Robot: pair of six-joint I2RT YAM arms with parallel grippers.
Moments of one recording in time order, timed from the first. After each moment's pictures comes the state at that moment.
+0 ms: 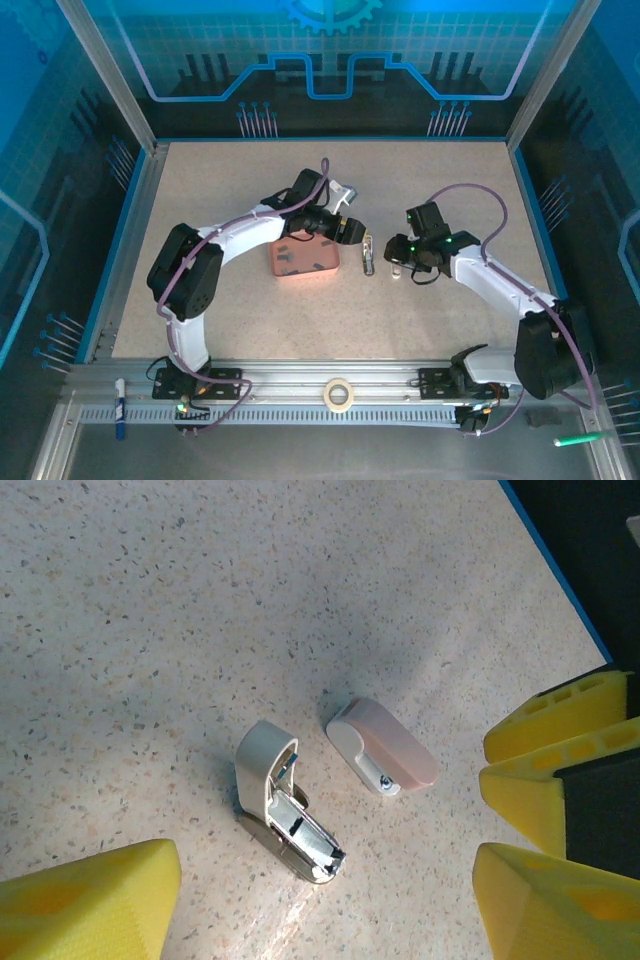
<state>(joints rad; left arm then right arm) -0.56 1.89 1.35 -0.27 0.57 -0.25 0.37 1.30 0.84 -0.56 -0.11 0.65</state>
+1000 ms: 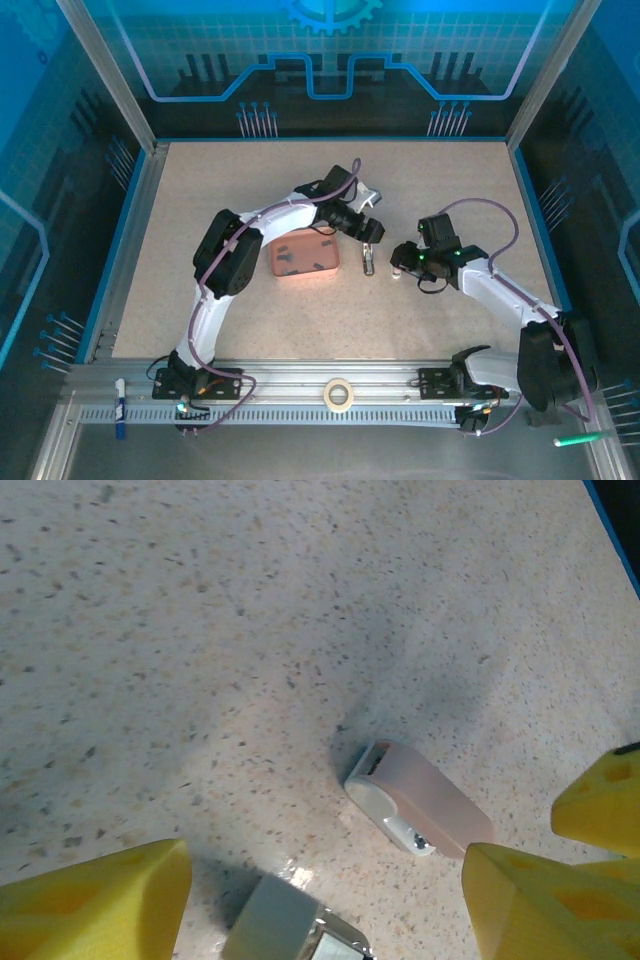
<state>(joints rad) -0.61 2.22 1.73 -0.46 0.62 -0.17 0.29 1.24 0.70 -0.46 -0.18 0.69</state>
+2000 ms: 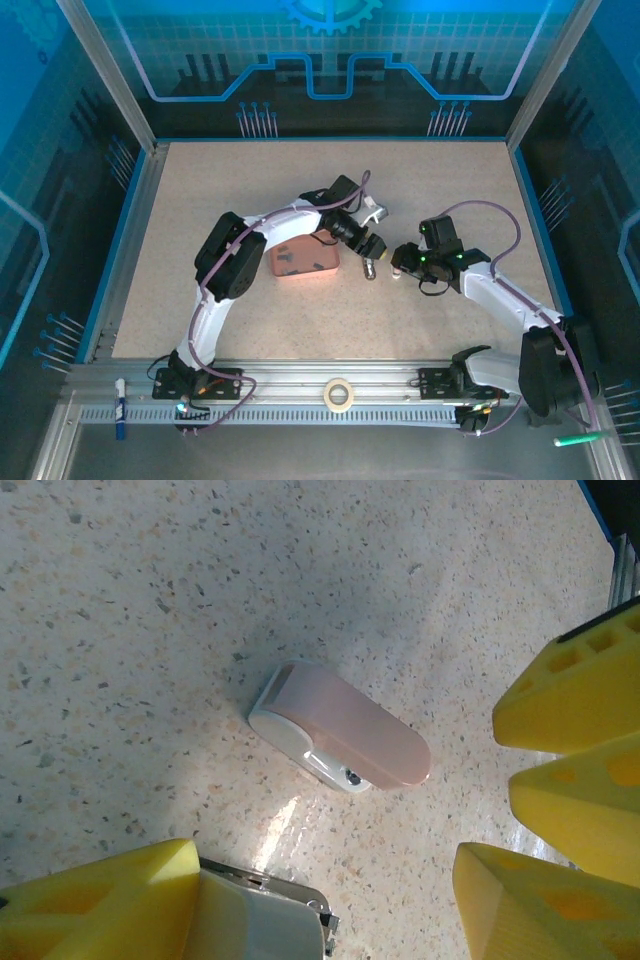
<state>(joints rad) -0.65 2.20 1.67 -0.50 0.71 -0.05 0.29 1.21 0.67 -0.43 -0.19 0.69</state>
